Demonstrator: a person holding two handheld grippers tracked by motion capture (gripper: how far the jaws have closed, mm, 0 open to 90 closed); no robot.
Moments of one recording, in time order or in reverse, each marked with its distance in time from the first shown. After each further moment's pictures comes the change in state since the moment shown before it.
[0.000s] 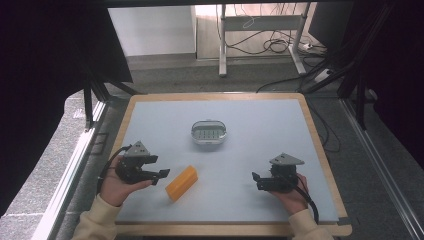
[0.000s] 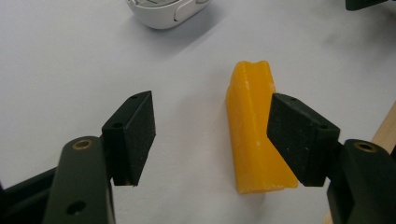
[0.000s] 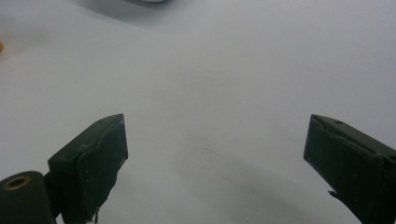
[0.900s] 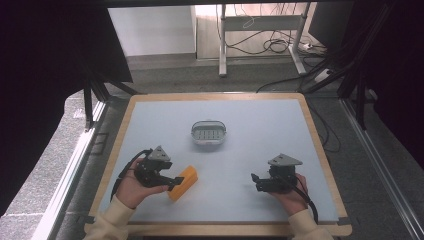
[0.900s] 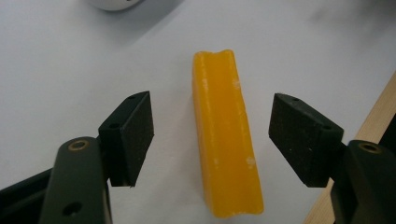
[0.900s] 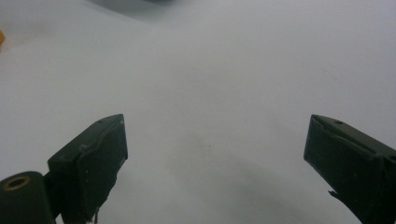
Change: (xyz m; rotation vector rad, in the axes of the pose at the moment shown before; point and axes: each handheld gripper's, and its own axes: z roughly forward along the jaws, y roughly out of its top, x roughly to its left) left arm -0.029 0.013 0.034 0.115 -0.040 0.042; right arm 0.003 0.000 0.000 0.011 0.002 -0.030
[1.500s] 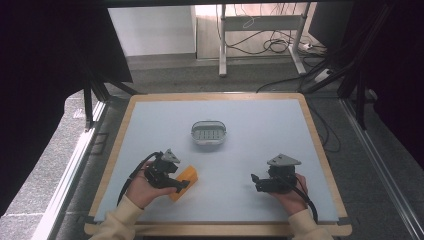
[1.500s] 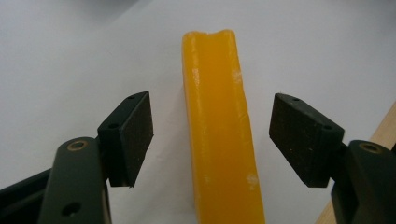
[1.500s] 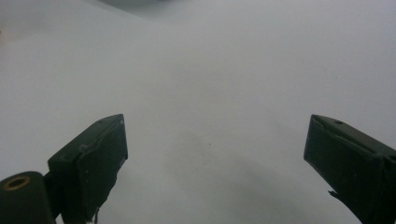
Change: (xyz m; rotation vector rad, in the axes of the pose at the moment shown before) left arm -0.006 0.003 0.028 0.087 0.002 -0.022; right arm 0.001 0.000 0.001 0.012 -0.006 -0.006
